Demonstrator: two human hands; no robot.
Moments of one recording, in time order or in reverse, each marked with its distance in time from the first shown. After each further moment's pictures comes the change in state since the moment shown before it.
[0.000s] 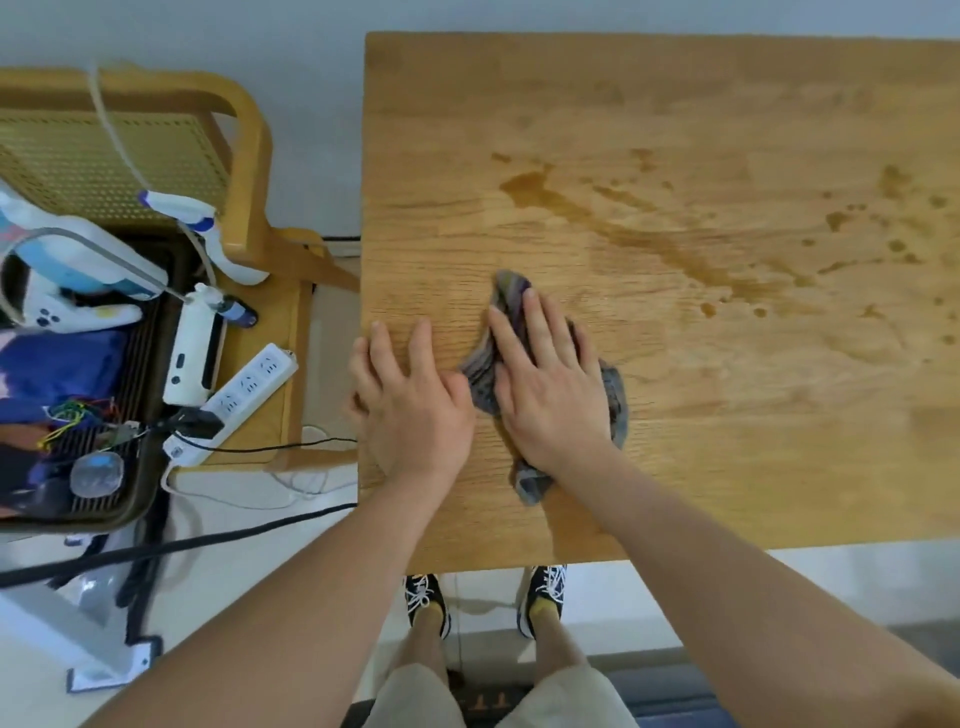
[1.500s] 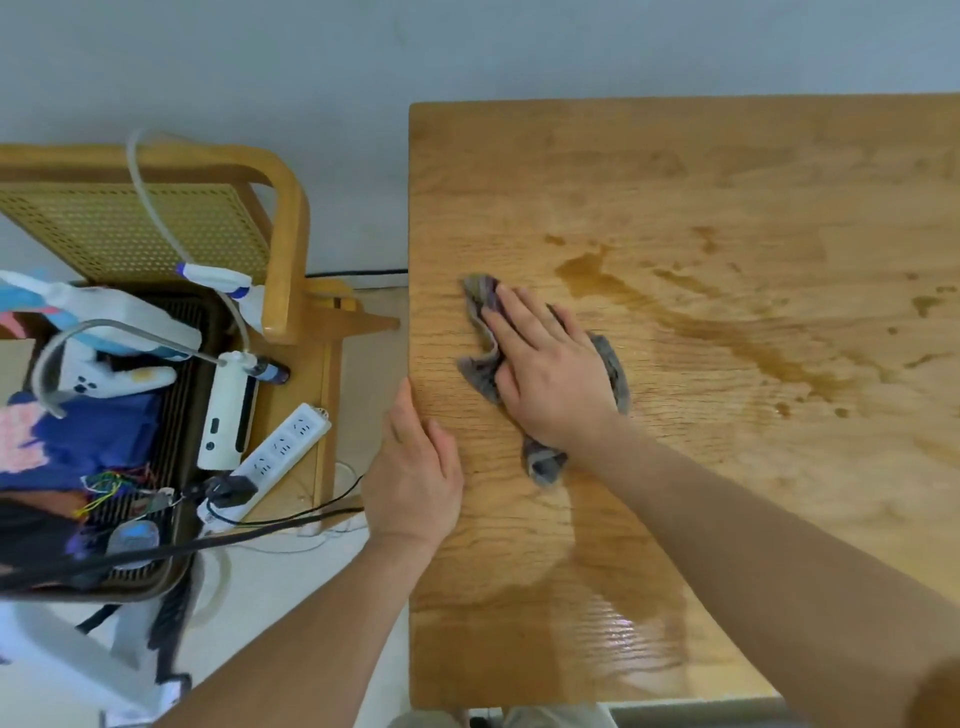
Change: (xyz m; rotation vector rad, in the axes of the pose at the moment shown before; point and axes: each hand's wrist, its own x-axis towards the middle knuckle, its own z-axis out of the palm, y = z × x) left_hand 0.069 -0.026 -0.019 -0.224 -0.016 0.052; right_hand 0.134 -0.016 -0.010 0.106 0.040 -0.214
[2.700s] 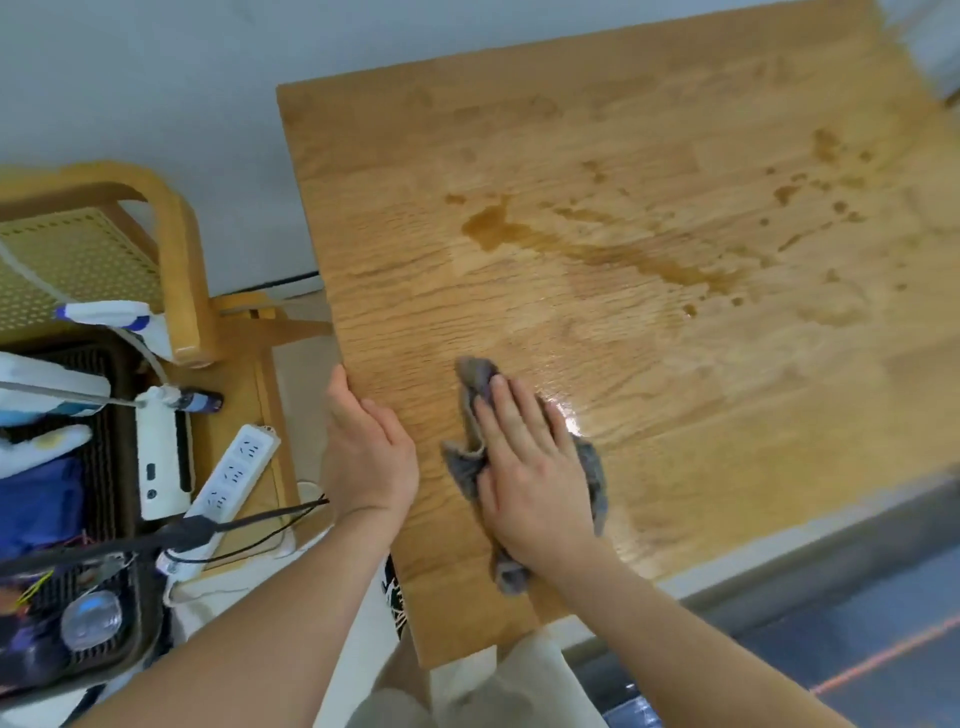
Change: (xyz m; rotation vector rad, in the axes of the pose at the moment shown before) left_hand -0.001 -0.010 0.002 -0.147 -0.015 -0.008; right_hand -0.145 -0.071 0.025 -0.033 0.095 0.368
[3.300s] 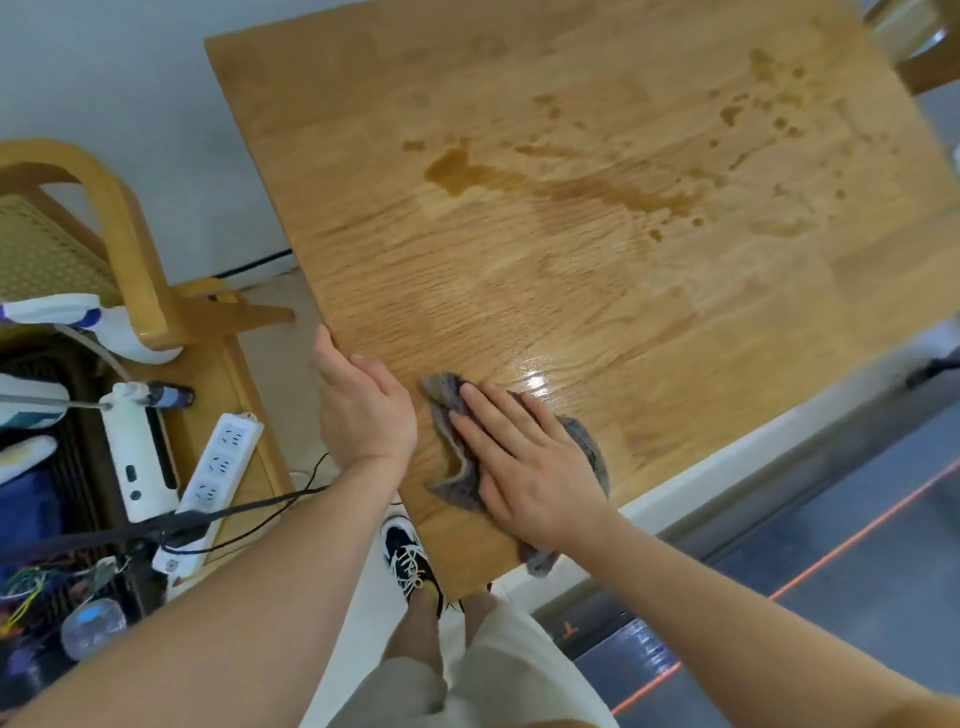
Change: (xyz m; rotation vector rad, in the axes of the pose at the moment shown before) left_hand -0.001 -0.001 -0.006 -0.036 -0.020 0.015; right_hand -0.043 -0.011 -0.003 0.014 -0.069 -0.133
